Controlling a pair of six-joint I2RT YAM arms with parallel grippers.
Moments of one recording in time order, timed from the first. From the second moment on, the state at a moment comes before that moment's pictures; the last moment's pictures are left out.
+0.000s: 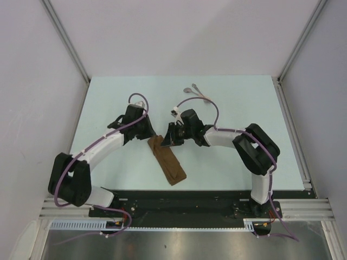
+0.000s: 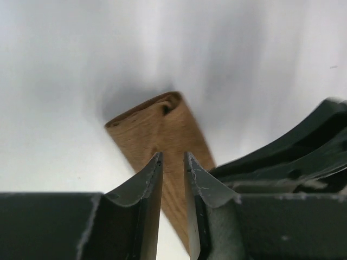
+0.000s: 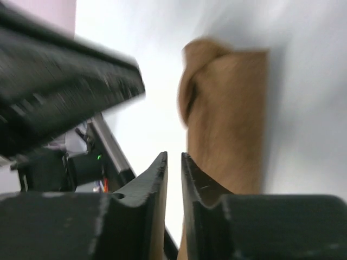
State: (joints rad) left arm -0.39 1.38 0.92 -0.36 0.06 -0.60; right arm 0.75 1.90 1.11 0.19 -0.53 0.75
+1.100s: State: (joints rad) left arm -0.47 1.60 0.94 -0.40 -0.12 -0.59; right arm 0.74 2.21 1.31 0.31 -0.53 0.88
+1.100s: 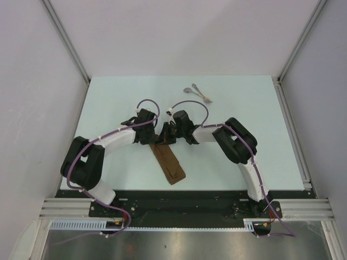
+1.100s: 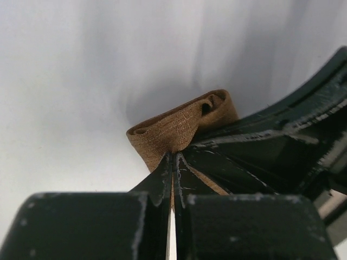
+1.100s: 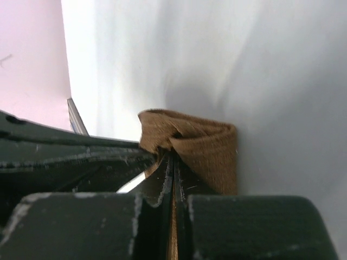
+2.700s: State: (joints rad) left arm -0.38 0.67 0.82 -0.63 -0.14 -0.65; right arm 1.10 2.10 1.63 -0.65 0.15 0.49
